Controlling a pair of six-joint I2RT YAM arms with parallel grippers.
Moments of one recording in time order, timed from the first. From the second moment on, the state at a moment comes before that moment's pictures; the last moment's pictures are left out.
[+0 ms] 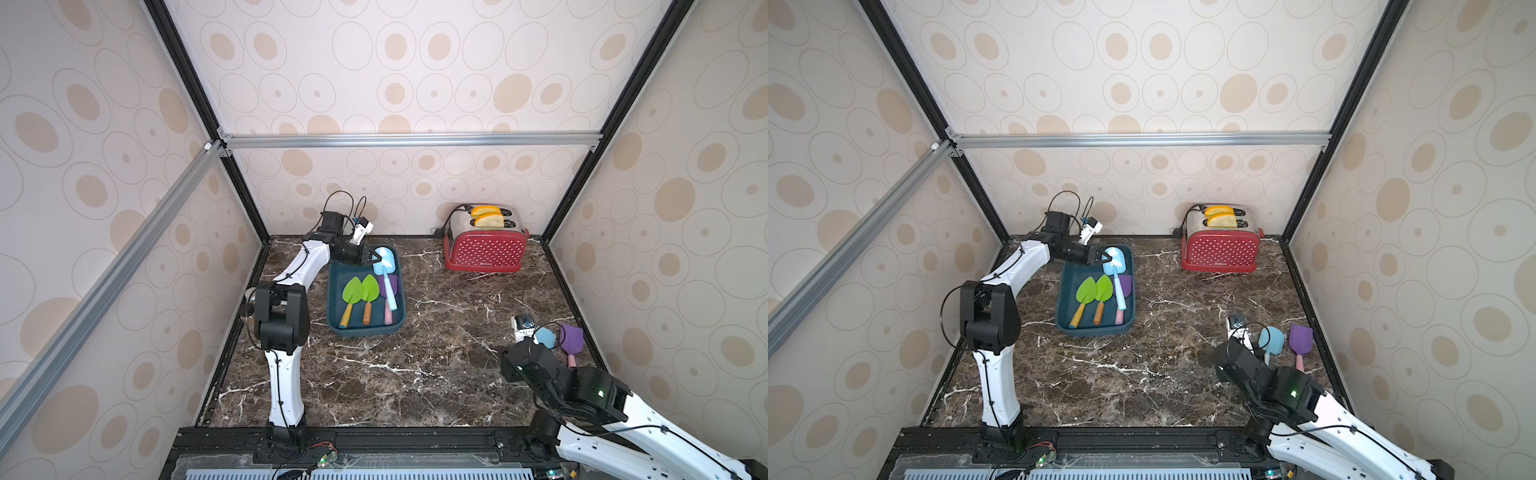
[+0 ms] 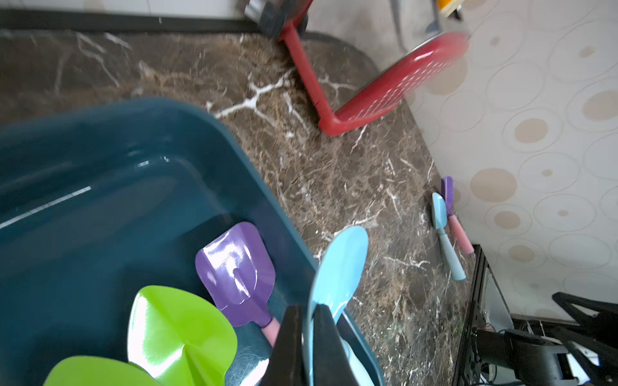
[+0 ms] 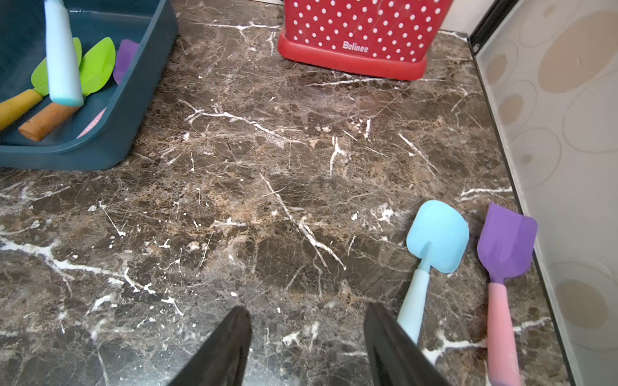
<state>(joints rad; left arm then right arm) -0.16 2.16 1.87 -0.73 0.80 0.02 1.01 0.58 0.74 -1.07 0.64 0.59</state>
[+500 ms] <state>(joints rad) -0.16 2.32 1.94 -0.81 0.80 0.05 1.01 0.59 0.71 -1.19 0.66 0.74</state>
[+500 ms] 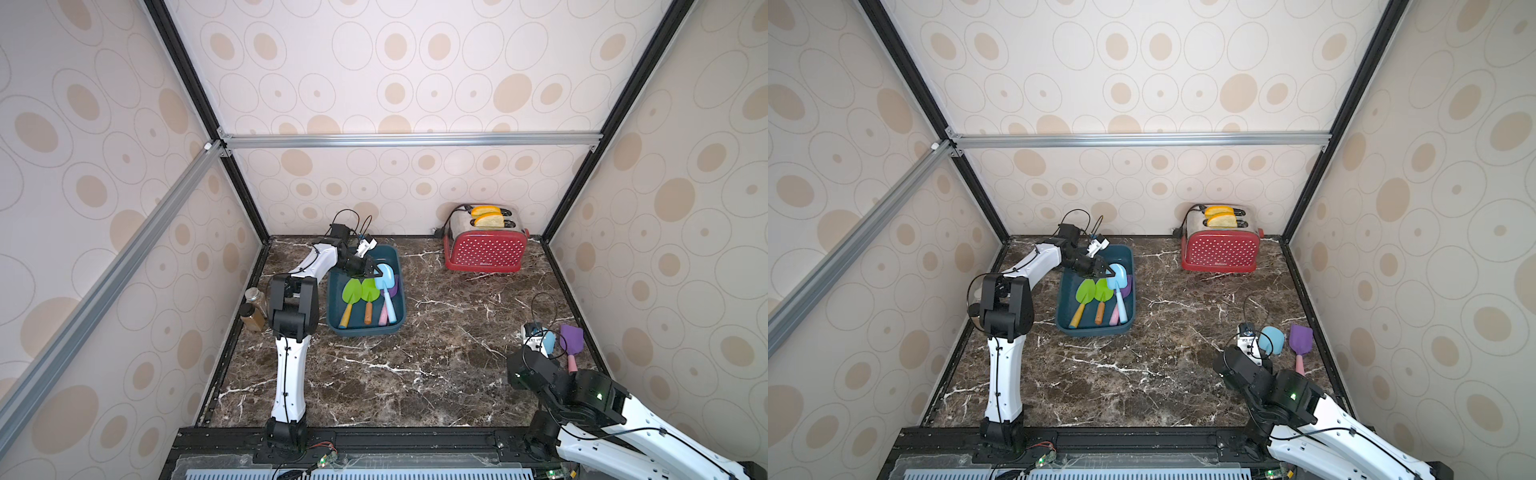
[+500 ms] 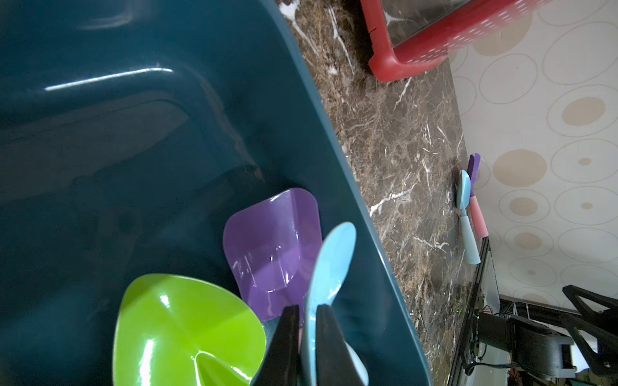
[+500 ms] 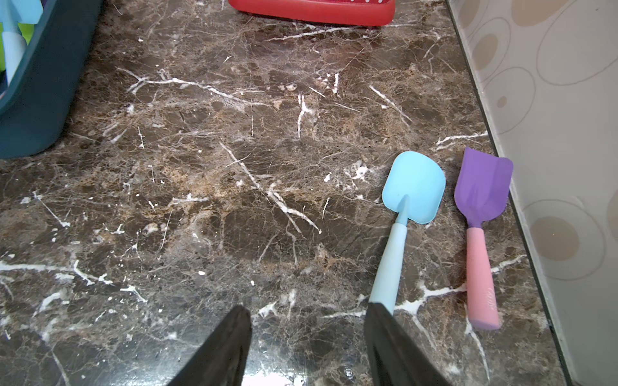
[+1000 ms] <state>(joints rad) -0.16 2.37 1.95 -0.80 0.79 0.02 1.01 0.60 0.72 -1.22 0.68 0.75</state>
